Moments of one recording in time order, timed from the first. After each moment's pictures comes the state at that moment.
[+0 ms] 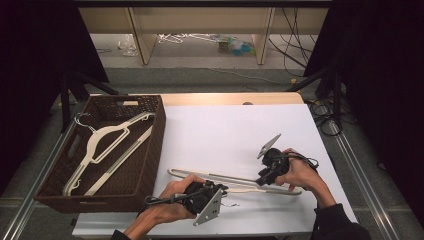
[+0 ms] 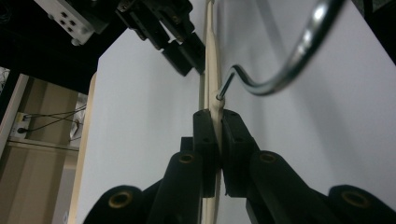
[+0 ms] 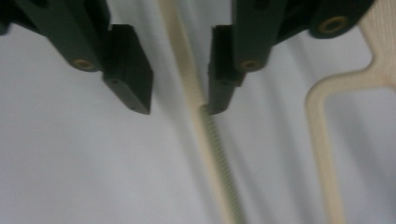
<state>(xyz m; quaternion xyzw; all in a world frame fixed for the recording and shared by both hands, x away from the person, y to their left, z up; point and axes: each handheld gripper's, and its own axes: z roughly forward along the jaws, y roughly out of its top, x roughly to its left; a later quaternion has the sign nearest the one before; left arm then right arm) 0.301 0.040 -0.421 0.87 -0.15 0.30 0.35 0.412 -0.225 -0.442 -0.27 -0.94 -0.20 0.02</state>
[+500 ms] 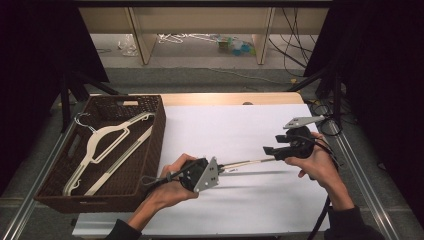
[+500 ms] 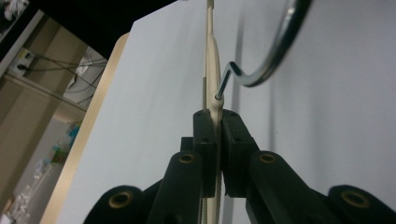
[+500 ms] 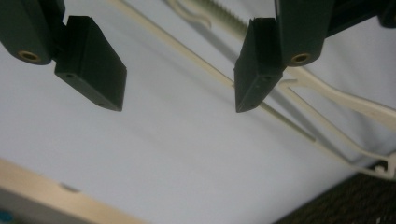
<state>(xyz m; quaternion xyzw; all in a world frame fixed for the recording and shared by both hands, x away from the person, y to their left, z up) 0.339 0.049 -0.388 0.89 0.00 0.28 0.37 0.405 -0.260 -0.366 -0.38 -0.83 -0.37 -0.15</state>
